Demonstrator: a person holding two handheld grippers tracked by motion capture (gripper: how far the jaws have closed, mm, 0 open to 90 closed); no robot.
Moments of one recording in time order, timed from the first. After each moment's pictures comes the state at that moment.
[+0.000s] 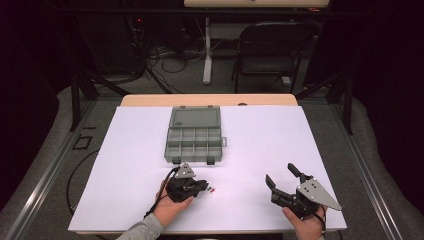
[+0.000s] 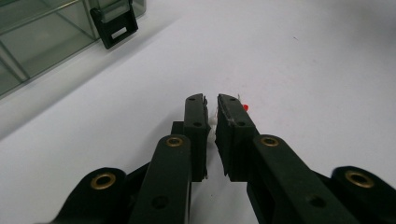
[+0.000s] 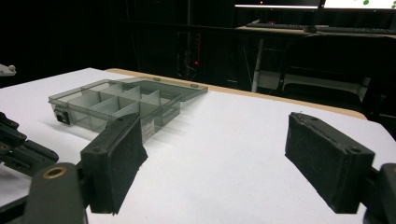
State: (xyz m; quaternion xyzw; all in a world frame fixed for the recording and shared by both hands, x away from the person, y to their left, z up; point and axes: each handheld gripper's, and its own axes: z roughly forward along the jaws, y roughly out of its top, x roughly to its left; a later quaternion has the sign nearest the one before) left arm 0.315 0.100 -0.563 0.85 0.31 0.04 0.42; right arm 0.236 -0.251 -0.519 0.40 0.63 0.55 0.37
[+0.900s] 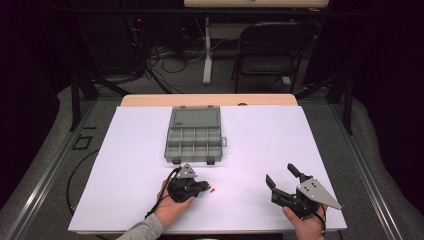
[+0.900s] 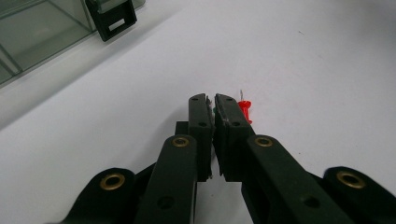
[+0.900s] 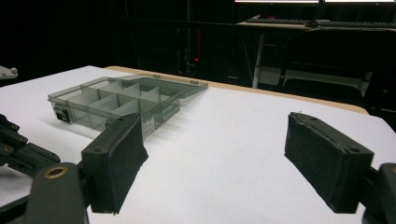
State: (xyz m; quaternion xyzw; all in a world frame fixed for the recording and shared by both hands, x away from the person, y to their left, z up) left arm 0.315 0.097 -0.566 0.85 0.32 0.04 0.41; right arm 0.237 -0.252 -0.520 0.41 0.63 0.55 0.36
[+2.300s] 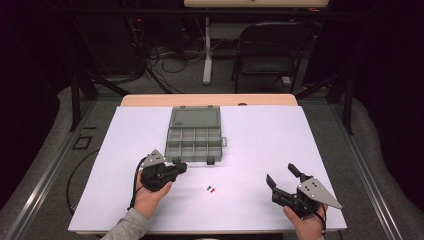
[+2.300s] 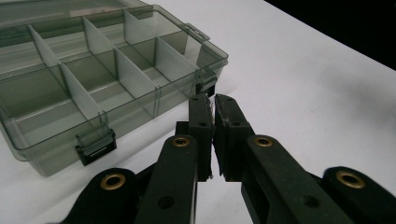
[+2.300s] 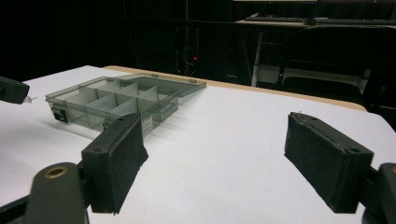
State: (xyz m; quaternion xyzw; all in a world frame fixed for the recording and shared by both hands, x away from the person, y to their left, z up) left arm 0.320 0.162 -0.519 0.78 0.38 0.09 0.50; right arm 0.238 -0.253 -0.520 0.41 0.63 0.55 0.36
